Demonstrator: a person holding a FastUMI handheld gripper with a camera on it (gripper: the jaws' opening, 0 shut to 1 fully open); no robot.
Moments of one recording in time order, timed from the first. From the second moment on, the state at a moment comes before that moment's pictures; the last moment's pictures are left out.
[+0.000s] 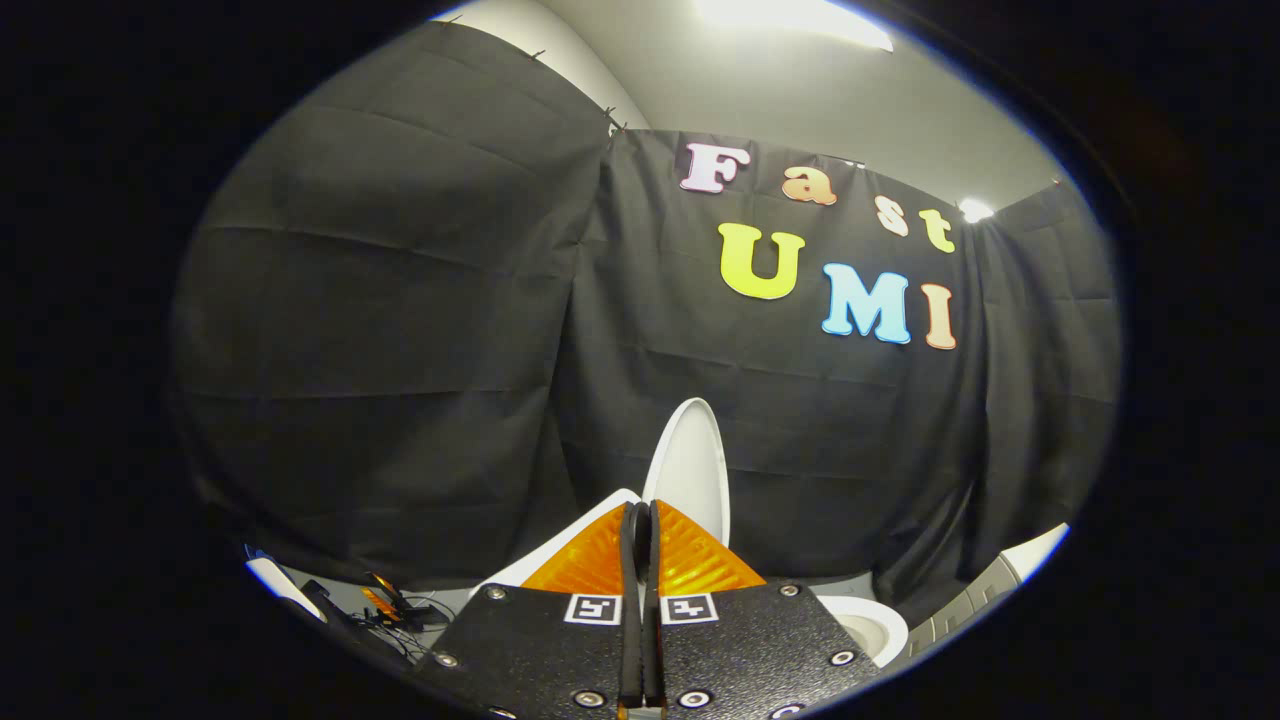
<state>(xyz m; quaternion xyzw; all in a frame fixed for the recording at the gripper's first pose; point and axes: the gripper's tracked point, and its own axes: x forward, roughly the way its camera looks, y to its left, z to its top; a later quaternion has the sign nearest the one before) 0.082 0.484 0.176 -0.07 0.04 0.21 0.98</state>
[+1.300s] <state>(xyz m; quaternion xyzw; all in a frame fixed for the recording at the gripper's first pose) 0.054 0.348 0.257 -0.03 -0.06 0.20 0.98</state>
